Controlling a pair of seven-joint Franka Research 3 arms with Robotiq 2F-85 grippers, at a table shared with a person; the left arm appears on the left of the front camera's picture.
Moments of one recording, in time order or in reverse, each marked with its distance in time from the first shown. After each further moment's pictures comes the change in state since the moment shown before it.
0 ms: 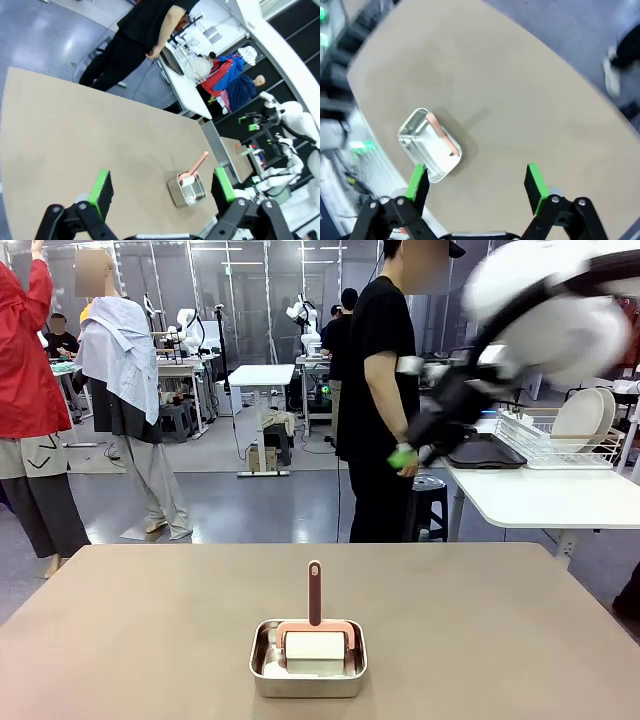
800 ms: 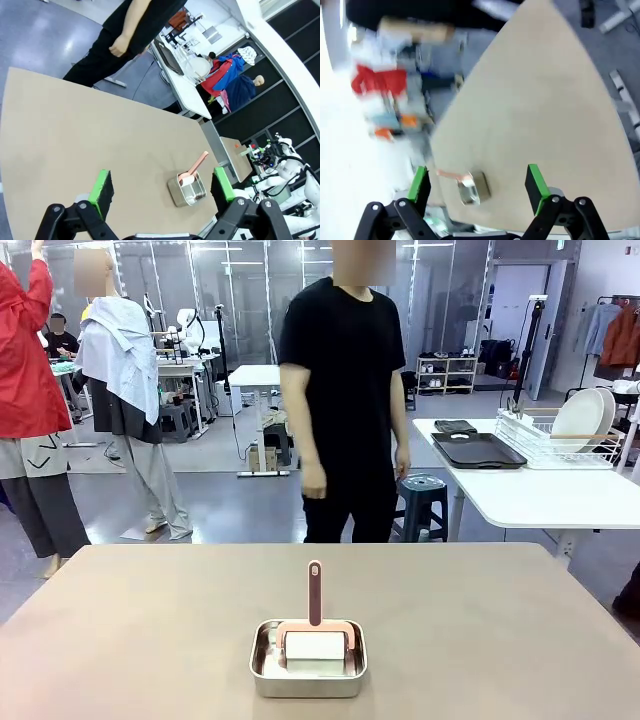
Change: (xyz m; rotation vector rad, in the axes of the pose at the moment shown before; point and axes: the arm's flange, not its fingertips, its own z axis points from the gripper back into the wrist) left arm 0.000 0.000 0.000 0.000 0.001 0.000; right arm -0.368 -0.174 0.144 0.191 -0.657 -1.163
